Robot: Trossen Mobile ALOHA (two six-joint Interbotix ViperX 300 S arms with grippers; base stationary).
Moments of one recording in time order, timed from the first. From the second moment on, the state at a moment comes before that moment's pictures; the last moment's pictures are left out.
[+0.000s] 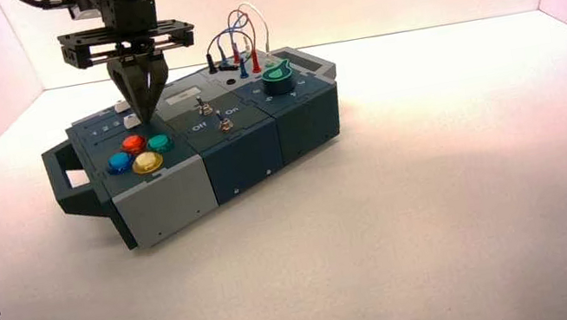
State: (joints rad) left arm -0.08 -1.47 1.12 -0.09 0.61 0.04; right arm 0.87 0.78 -0.50 0.18 1.19 0.06
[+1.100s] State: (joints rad) left arm -0.08 -1.48 1.12 -0.10 0.61 0.04; right arm 0.79 0.69 -0.40 0.14 1.14 0.05
